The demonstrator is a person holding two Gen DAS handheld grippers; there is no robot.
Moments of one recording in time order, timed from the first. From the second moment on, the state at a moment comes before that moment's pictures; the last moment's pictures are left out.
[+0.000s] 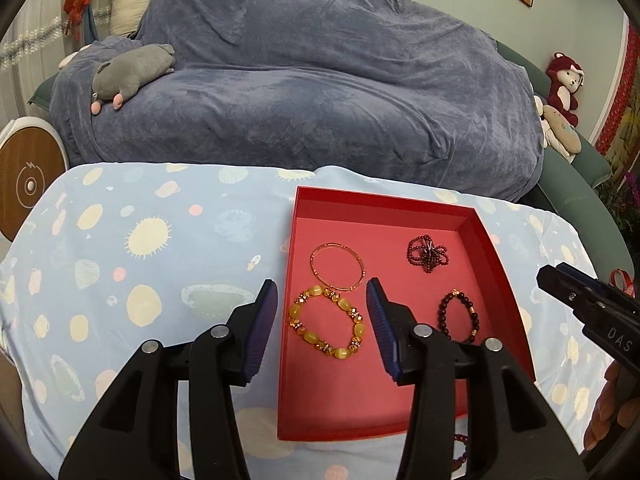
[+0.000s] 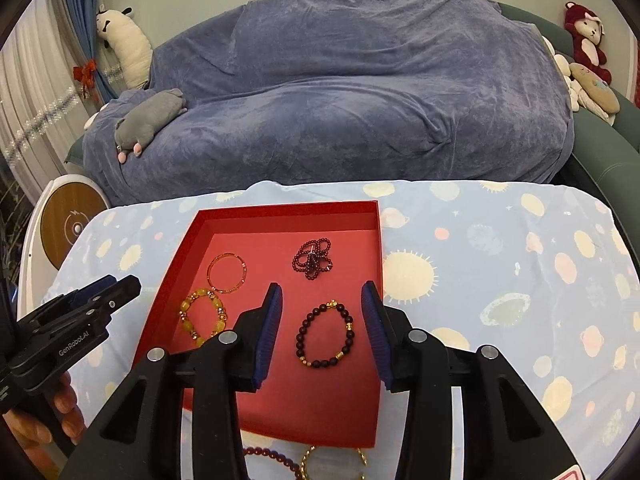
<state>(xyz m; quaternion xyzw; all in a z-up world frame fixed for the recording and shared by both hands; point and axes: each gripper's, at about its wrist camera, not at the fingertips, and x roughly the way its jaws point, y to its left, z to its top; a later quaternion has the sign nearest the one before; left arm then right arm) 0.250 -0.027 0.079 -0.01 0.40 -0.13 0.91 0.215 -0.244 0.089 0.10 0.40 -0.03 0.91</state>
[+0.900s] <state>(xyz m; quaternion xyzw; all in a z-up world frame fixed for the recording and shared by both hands) 0.071 -0.008 0.015 0.04 0.48 -0.12 0.87 0.018 -0.209 0.053 0.12 0.46 -0.05 0.88</state>
